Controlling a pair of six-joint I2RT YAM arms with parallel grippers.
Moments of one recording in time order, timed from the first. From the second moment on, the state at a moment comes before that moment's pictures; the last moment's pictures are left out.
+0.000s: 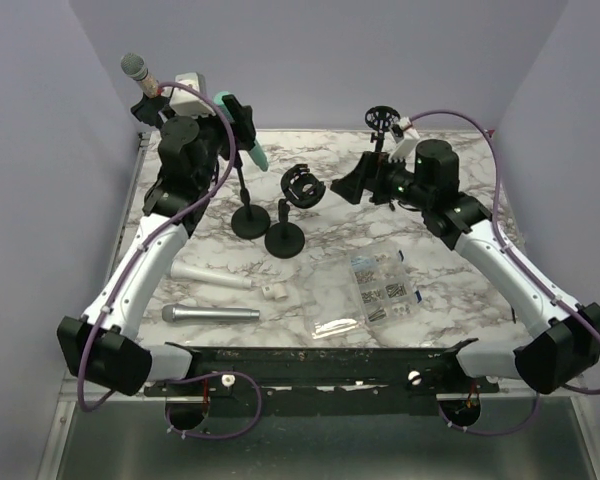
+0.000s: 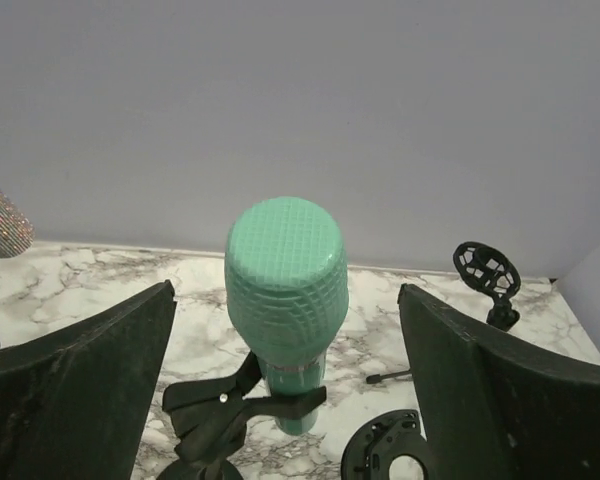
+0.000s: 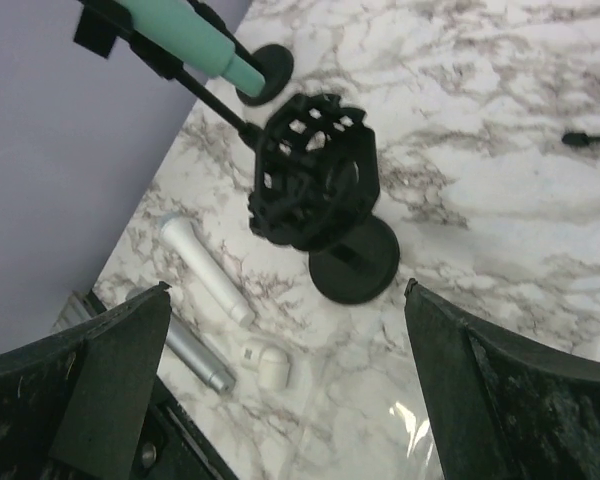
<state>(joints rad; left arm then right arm) -0.32 1.33 1.34 0.08 -0.19 -0.29 0.44 1.27 1.17 -0.21 -0.36 0.46</state>
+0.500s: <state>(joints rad) -0.28 0.81 1.12 -0.16 -0.19 -0.24 0.66 1.68 1.66 -0.05 -0.18 0.21</state>
